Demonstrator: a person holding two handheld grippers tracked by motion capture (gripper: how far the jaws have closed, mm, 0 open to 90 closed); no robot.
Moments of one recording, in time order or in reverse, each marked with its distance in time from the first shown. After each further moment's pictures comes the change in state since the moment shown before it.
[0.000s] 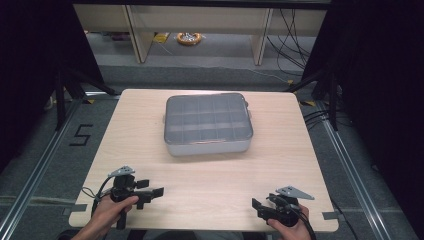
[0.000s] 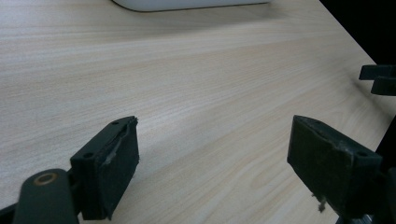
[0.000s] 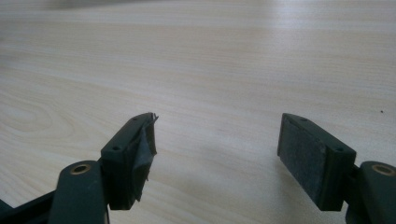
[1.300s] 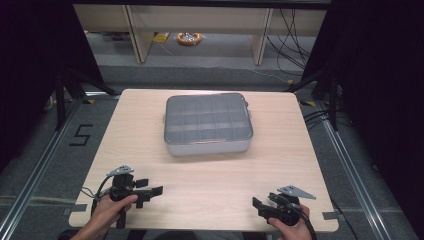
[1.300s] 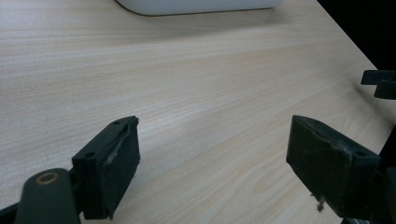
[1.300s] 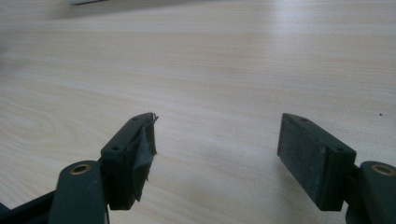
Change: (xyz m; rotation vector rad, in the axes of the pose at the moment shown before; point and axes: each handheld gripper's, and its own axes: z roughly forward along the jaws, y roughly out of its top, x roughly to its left) left arm 0.002 0.002 -0.002 -0.015 0.007 -0.010; right arm -0.003 0.002 -0.001 -0.016 0.033 0.029
